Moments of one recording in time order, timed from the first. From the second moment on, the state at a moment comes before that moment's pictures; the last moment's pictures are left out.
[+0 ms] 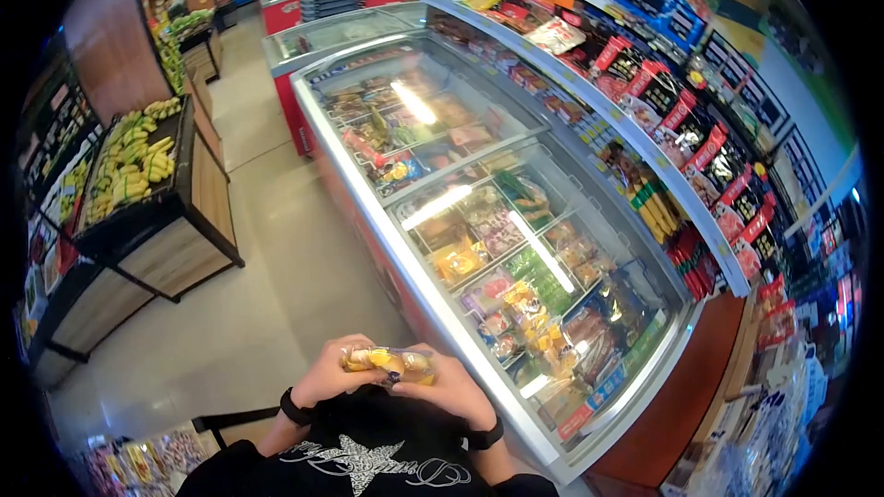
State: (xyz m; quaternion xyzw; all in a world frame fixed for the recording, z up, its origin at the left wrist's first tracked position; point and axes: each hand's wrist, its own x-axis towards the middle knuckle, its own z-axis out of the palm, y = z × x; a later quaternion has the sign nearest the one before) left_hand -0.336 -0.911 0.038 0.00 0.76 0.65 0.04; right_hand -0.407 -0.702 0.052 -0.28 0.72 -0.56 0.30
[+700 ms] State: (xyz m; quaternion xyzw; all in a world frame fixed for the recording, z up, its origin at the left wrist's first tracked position) left_hand -0.439 -0.885 0.001 0.18 0.75 0.61 0.19; right_hand -0.363 -0.660 0.000 0.09 0.73 -0.68 0.04
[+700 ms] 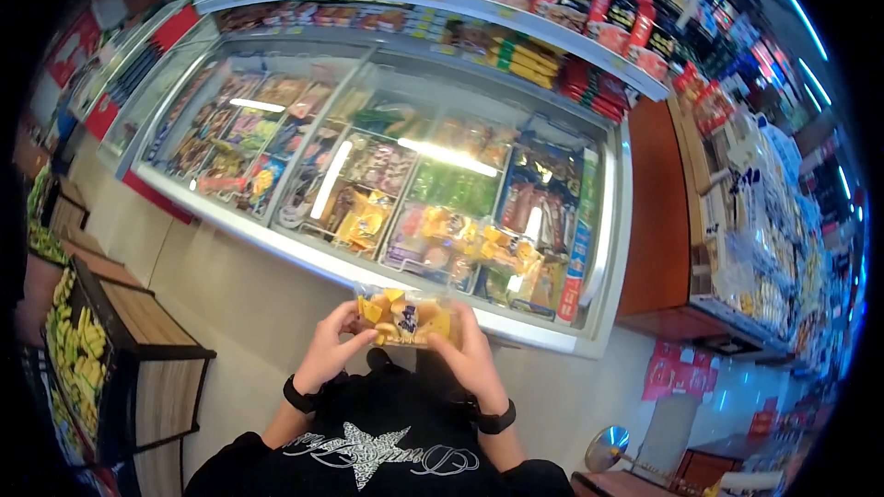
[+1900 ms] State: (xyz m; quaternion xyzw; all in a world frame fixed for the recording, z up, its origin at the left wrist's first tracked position) left_hand -0.572 -0.677 -0.109 0.25 0.67 0.55 0.42; right_hand -0.431 -0.489 -0.095 0.29 0.75 -0.60 0.00
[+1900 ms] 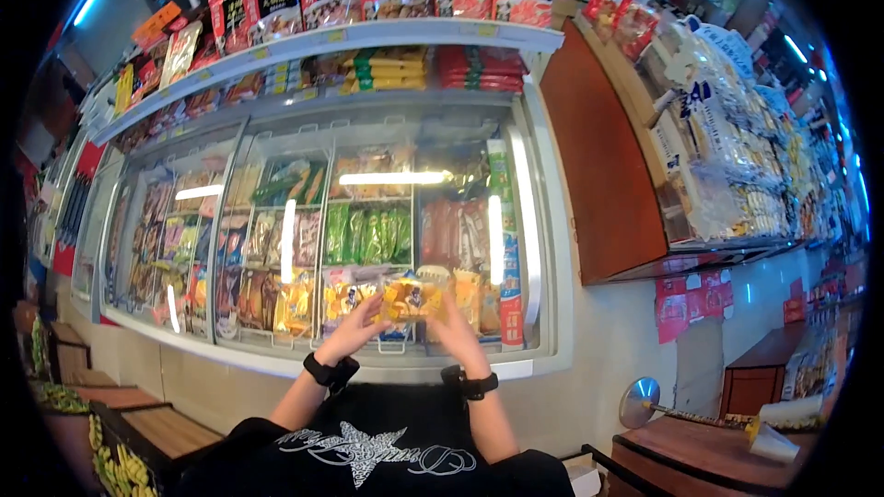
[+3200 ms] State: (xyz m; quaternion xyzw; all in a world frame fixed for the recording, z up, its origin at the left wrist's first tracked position) left_hand -0.498 -0.680 -0.094 0.55 0.64 0.25 0.47; right_hand -0.218 -0.630 -0.057 0.55 0.59 -0.53 -0.26
